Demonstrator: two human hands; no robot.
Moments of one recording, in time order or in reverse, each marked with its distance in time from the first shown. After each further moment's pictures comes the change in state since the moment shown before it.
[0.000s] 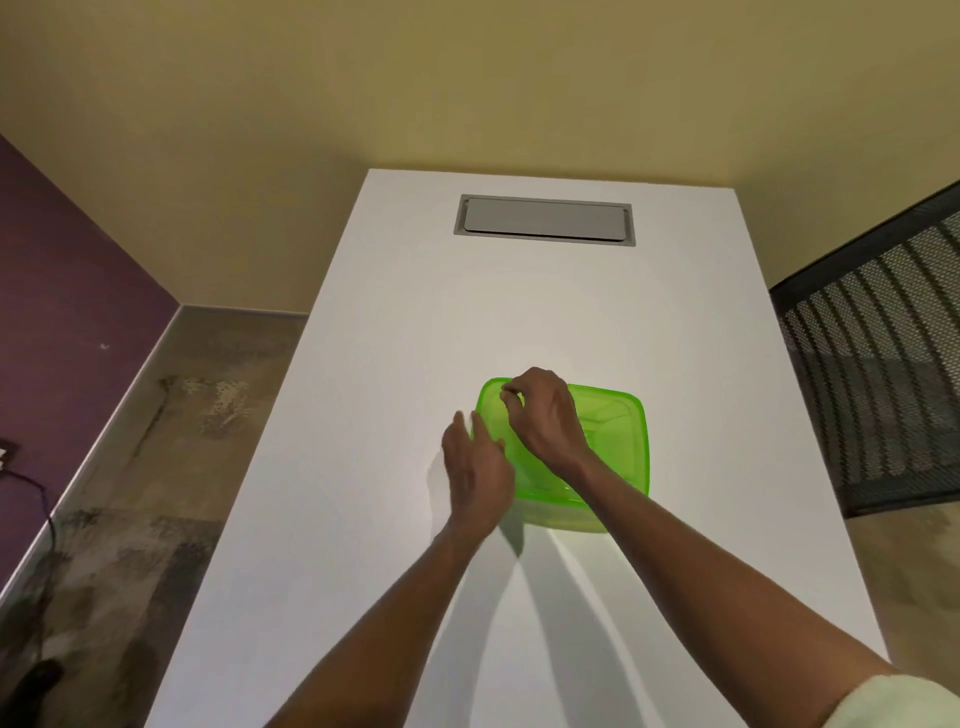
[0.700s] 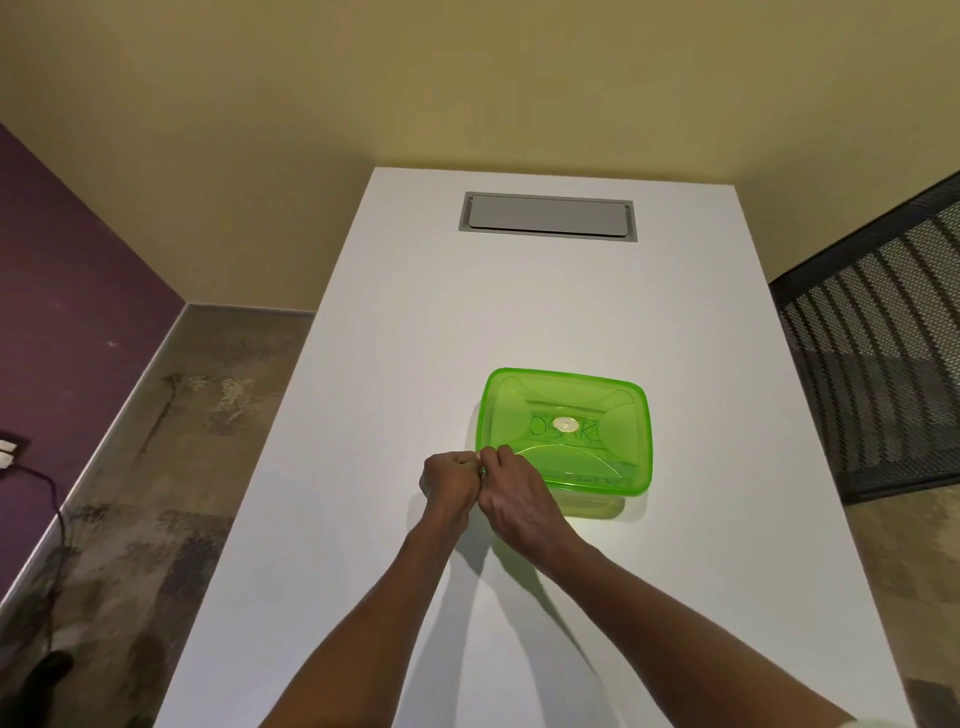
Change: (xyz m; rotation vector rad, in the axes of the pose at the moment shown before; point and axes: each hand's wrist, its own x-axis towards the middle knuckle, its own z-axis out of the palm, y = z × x) left_hand -0.018 -0.030 -0.027 -0.650 -0.071 -0.507; right_hand -0.104 -0.007 0.043 -0.625 -0.206 -0.604
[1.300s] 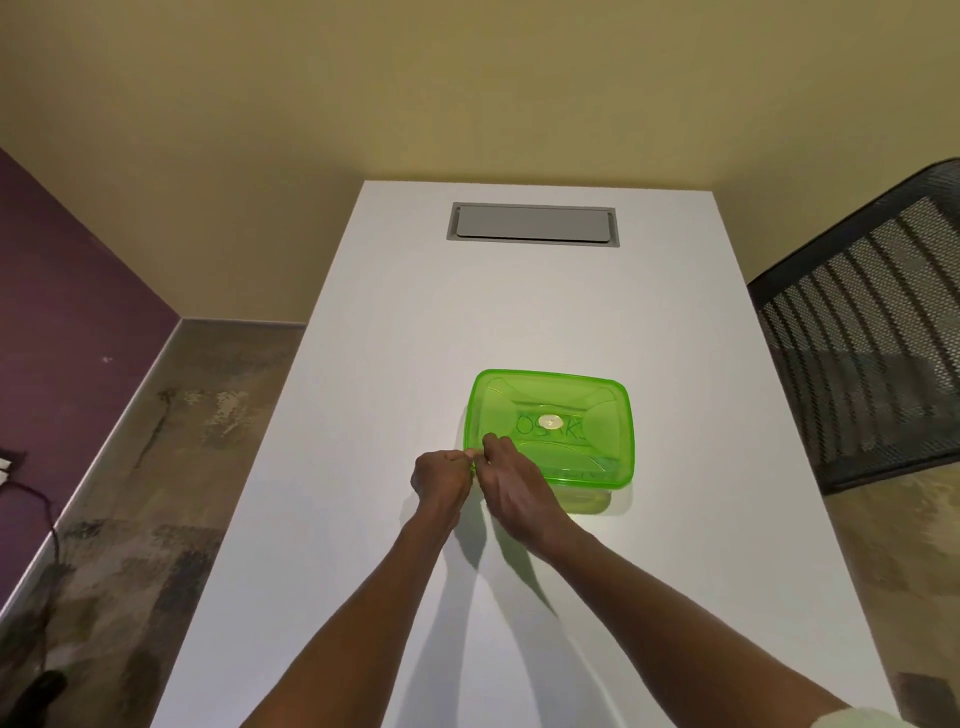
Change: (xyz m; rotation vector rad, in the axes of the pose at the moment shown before) left_hand -0.001 -0.002 0.005 0.043 0.046 0.049; right_hand -0.005 0.011 -0.005 0.206 0.090 0.167
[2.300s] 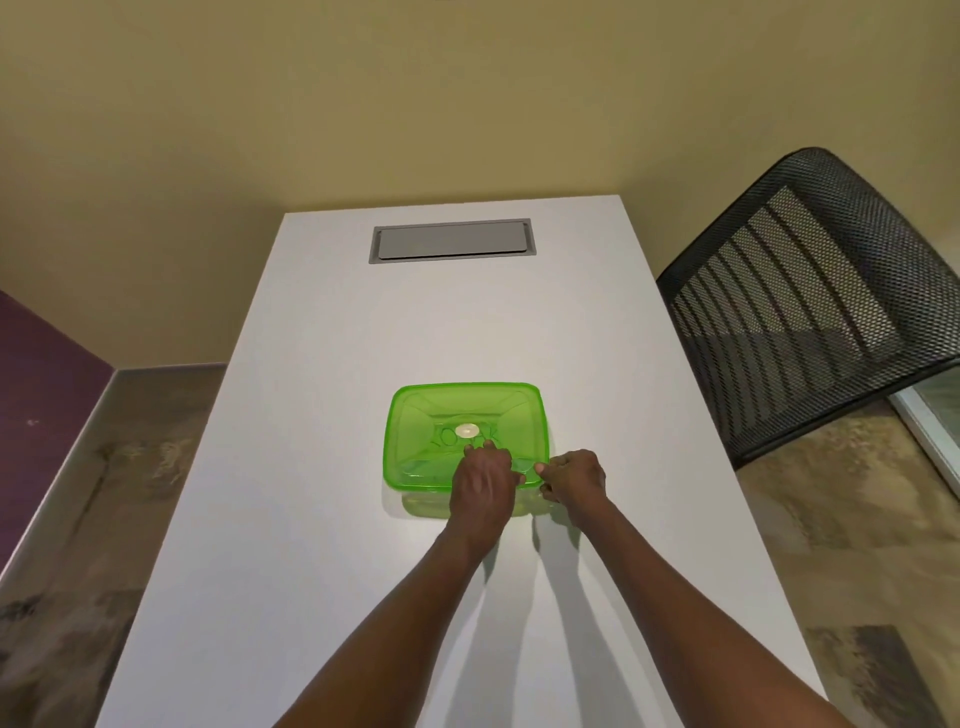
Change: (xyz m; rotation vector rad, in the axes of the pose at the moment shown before) left_hand -0.071 0.032 0.113 0.956 -0.146 0.933; right_hand -0.073 0.143 -0.022 0.952 0.087 1.282
